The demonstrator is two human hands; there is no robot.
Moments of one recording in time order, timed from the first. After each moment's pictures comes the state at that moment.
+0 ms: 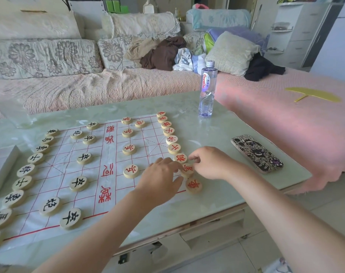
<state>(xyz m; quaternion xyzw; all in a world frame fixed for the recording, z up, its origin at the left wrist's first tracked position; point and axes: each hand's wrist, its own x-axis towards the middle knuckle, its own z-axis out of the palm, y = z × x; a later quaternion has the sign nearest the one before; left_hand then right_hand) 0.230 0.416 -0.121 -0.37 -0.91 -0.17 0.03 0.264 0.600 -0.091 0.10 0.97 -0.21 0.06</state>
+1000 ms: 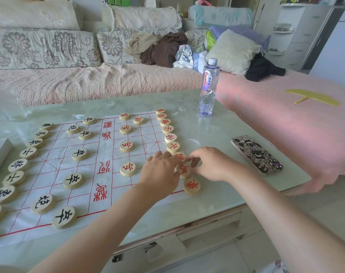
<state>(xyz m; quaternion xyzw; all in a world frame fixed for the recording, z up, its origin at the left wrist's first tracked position) 0.221 0.430 -0.121 -0.34 -0.93 -0.15 0.04 0.262 0.609 -0.101 0.06 0.97 -0.25 0.05</state>
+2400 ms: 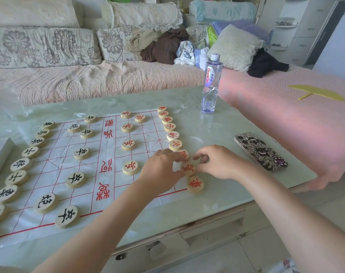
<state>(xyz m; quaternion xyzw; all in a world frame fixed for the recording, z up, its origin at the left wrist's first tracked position) 0.211 0.424 -0.120 -0.34 -0.90 -0.26 -0.01 0.268 0.615 -0.098 0.09 0.95 -0.28 0.05</state>
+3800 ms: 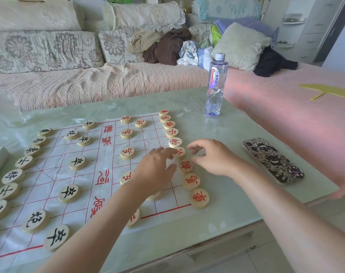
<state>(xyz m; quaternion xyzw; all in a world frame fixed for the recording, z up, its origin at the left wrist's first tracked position) 0.165 0.426 -0.127 -0.33 -0.91 -0.24 0.02 0.217 0.624 -0.109 0.06 0.94 -0.33 -0.02</state>
